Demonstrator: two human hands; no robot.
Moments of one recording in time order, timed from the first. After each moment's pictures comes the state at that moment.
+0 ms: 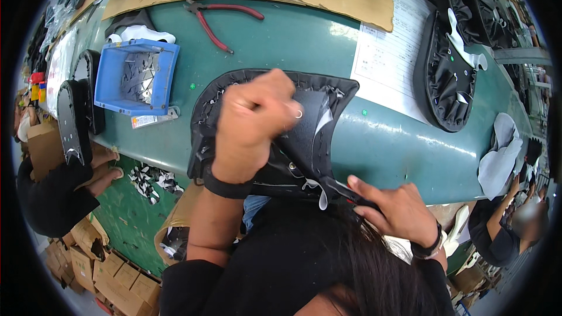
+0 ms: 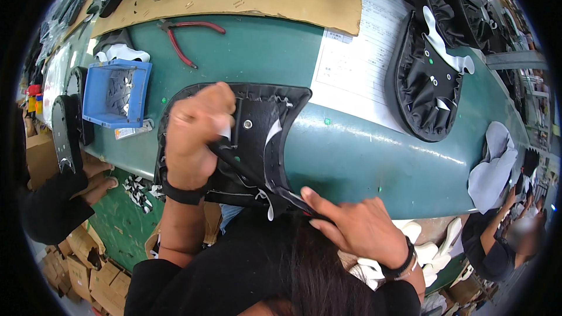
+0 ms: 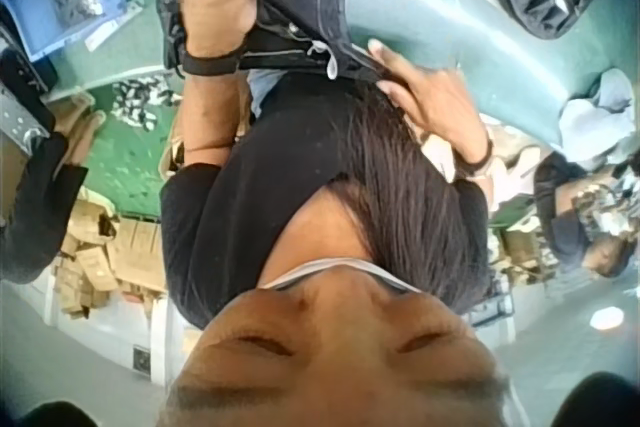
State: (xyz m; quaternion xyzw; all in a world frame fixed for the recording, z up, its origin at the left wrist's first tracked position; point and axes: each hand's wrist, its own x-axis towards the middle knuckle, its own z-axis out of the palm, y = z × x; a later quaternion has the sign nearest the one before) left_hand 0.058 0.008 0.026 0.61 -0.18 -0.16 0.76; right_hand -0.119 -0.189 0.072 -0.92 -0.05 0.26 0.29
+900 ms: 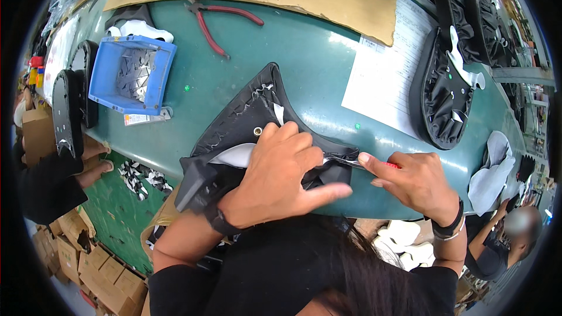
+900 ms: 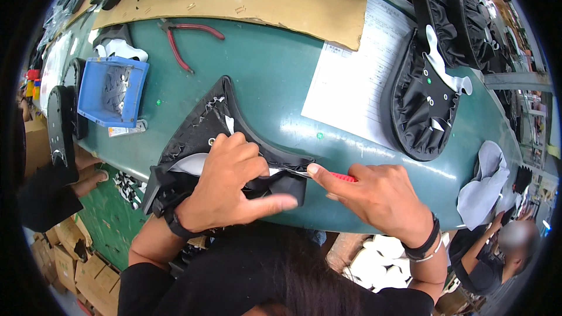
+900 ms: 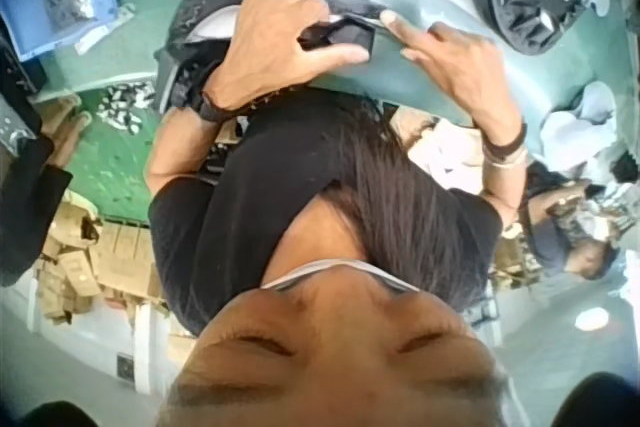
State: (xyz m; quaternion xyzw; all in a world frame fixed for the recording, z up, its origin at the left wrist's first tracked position) left_hand 0.012 0.002 0.026 0.80 -0.41 -0.12 0.42; right_hand -0.073 -0.239 0.073 -0.96 -0.19 0.12 0.15
